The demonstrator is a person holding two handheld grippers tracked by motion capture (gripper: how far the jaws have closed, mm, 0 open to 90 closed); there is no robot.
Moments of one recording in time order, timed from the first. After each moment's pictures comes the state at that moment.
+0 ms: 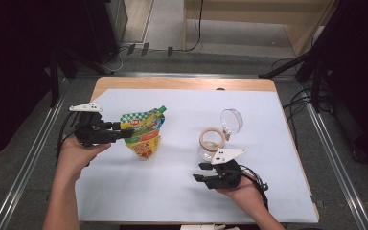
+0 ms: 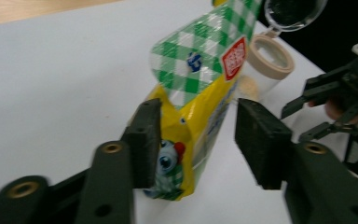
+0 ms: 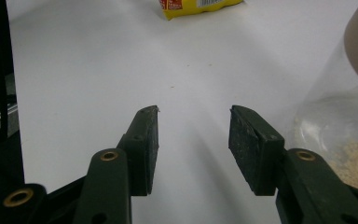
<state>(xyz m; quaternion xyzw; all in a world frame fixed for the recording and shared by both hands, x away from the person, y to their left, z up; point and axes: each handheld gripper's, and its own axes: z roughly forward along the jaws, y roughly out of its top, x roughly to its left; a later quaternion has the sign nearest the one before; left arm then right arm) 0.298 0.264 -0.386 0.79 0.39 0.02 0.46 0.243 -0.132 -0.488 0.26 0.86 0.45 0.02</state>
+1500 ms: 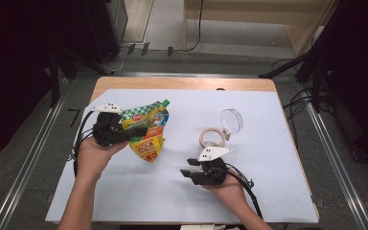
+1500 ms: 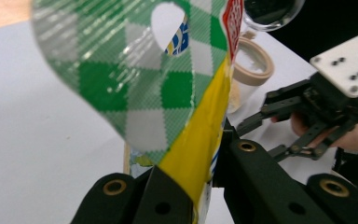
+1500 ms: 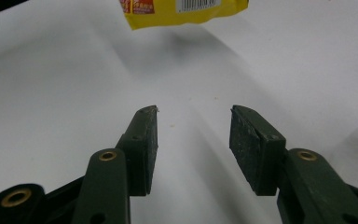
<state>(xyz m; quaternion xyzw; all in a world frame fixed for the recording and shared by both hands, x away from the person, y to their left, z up) 0.291 0.212 -0.371 0.82 0.37 0.03 0.44 0.253 -0.096 -0.500 0.27 0.84 0.47 0.04</state>
